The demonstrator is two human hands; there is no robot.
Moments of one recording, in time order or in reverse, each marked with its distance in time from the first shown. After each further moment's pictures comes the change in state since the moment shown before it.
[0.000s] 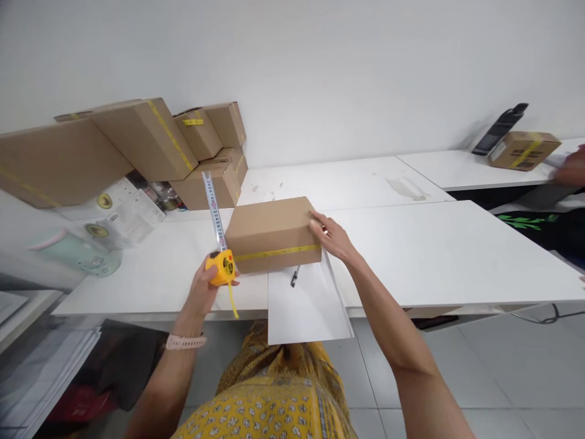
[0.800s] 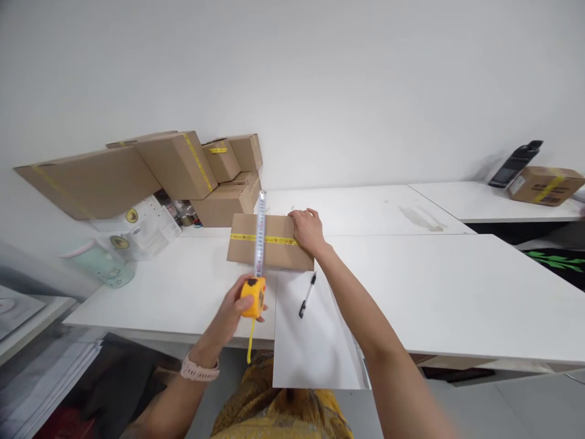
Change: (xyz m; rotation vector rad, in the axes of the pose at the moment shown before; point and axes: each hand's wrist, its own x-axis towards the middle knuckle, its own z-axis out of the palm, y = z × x) left_hand -0.009 -0.002 0.033 0.022 -0.234 -0.057; right_hand 0.107 -0.064 0.054 -0.559 0.082 -0.414
